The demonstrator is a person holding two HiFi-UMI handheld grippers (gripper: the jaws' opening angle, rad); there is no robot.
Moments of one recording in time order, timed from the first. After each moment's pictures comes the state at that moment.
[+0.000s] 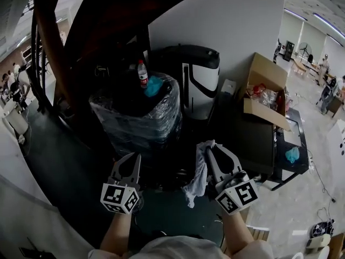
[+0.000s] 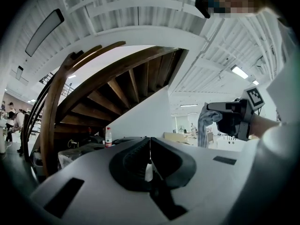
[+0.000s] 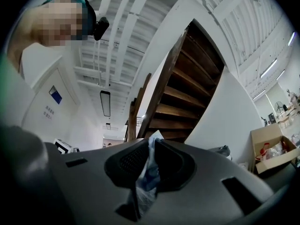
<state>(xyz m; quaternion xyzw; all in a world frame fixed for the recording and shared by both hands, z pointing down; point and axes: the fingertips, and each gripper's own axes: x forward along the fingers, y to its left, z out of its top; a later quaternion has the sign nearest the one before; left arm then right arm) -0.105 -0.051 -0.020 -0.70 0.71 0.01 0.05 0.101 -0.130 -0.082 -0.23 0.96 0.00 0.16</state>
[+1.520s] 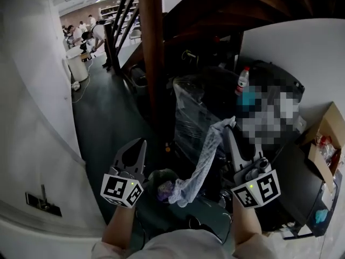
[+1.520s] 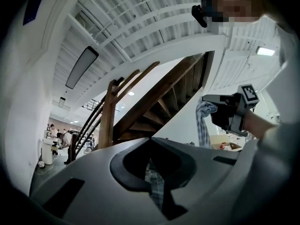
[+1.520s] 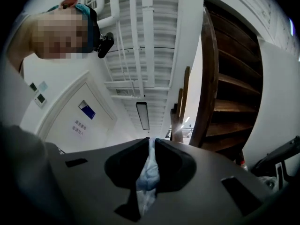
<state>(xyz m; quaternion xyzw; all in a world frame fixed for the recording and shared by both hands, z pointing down) -0.336 0.151 -0.062 -0.51 0.85 0.03 0.11 -0.185 -0.005 -0.168 0.02 0.97 0.04 0.24</state>
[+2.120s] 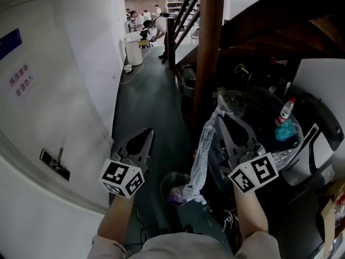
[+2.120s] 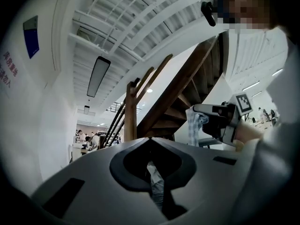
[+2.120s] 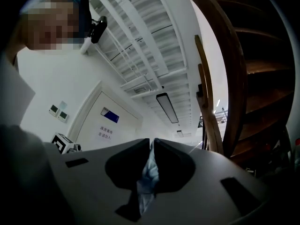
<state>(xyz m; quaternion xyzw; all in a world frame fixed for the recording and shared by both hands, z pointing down) -0.362 0.176 -0.097 -0.38 0.92 0.01 0.09 -0.311 0.003 -0.175 0.24 0.95 0.01 0.19</state>
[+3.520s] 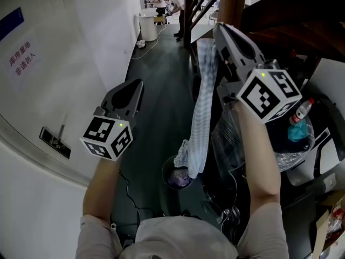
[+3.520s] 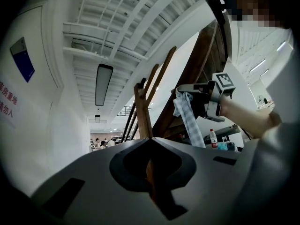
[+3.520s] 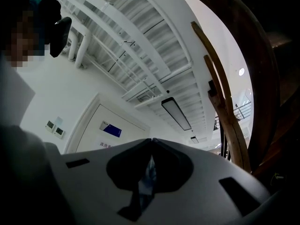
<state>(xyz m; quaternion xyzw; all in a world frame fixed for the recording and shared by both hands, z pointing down) -0.433 0.209 -0.158 -0.30 0.95 -0.05 0.11 -0.430 0.039 -0.304 0.33 0.92 -0.03 0.23</state>
